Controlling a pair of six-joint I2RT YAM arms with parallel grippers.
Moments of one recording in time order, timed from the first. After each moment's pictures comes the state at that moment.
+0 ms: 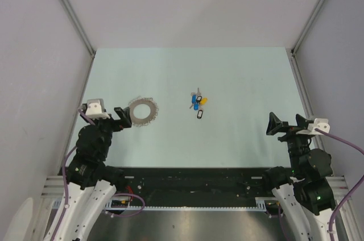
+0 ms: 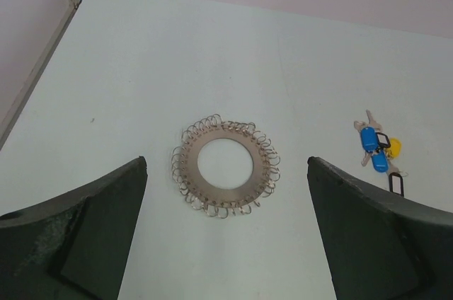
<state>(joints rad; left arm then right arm) -0.32 0.30 0.58 -0.38 -0.30 -0.19 0.28 0.04 0.62 -0.46 0.30 0.10</state>
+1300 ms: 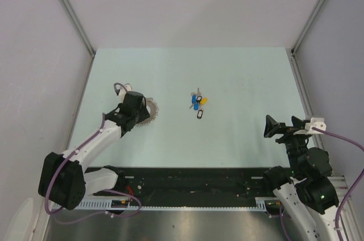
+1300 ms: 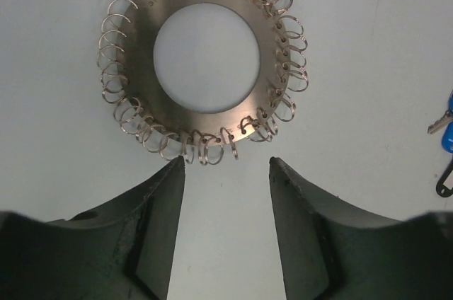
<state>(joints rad) -0.38 1.14 0.70 -0.39 -0.36 -0.69 0.42 0.04 0.62 -0.52 0.38 0.13</state>
